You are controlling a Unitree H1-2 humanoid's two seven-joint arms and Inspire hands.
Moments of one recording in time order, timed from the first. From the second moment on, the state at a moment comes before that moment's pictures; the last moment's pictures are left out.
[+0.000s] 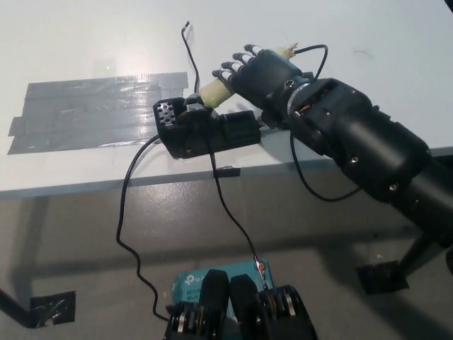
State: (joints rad) left_arm 0.33 0.50 -0.04 -0.28 0.05 0.42 -0.28; right_arm -1.13 -0.27 0.81 0.55 -0.99 0.11 0.41
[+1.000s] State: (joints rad) left_arm 0.31 0.49 -0.09 -0.28 0.06 0.43 -0.29; right_arm -1.07 -0.25 0.81 0.73 -1.17 0.11 -0.14
